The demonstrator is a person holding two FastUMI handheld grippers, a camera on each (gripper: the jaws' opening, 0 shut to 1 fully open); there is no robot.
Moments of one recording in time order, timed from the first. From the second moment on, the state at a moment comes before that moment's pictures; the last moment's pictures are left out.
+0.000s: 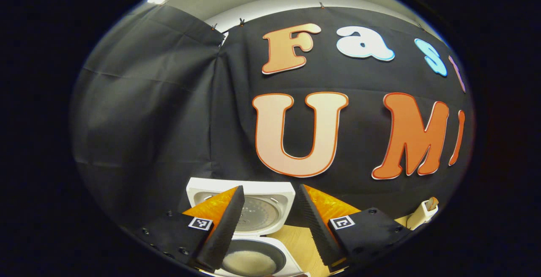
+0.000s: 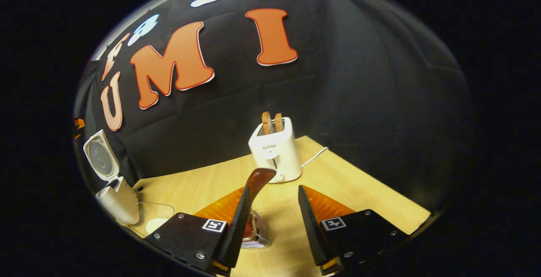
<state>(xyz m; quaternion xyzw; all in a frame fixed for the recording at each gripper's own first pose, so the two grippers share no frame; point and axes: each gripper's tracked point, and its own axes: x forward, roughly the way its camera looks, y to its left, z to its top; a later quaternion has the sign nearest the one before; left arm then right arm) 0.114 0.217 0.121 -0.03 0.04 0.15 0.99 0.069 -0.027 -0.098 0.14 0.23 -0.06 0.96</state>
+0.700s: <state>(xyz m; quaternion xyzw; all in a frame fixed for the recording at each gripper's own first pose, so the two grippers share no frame) 0.230 0.318 0.082 0.02 0.12 0.20 0.97 0.048 -0.013 -0.018 0.07 0.16 -0.03 0.98</state>
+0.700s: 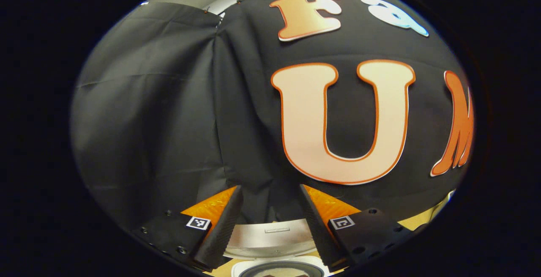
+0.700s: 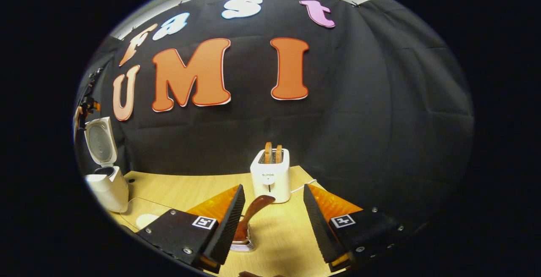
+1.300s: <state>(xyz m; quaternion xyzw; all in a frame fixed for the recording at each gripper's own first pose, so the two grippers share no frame) 0.185 0.286 0.046 -0.04 0.20 0.16 0.97 0.028 -0.023 0.000 0.07 0.09 -0.05 0.99</state>
